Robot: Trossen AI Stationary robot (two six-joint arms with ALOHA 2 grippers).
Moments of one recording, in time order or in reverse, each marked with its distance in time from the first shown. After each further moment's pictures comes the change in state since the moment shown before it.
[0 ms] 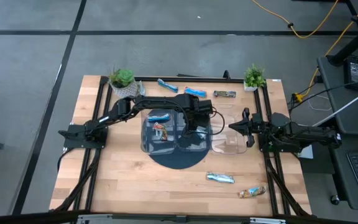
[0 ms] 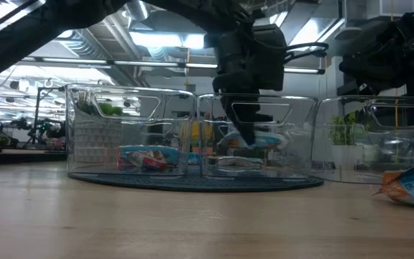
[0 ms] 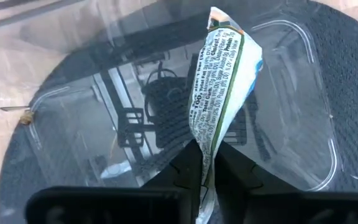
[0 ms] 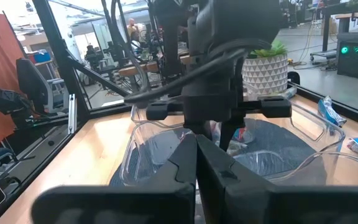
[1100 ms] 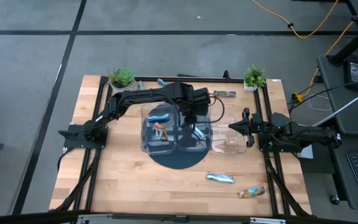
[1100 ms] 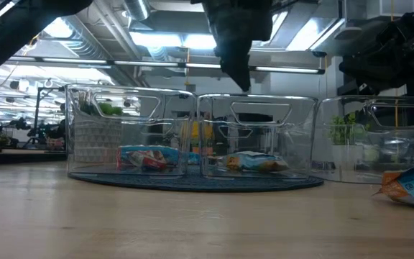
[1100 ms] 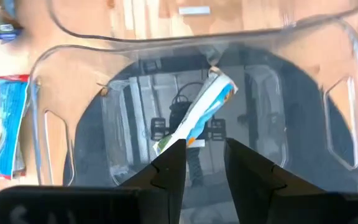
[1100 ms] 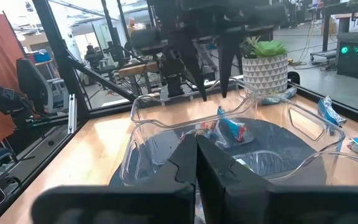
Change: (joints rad) left arm 0.006 -0.143 0.121 -0.137 -0.062 -0.208; right arm 0.000 0.000 0.000 0.000 0.000 0.000
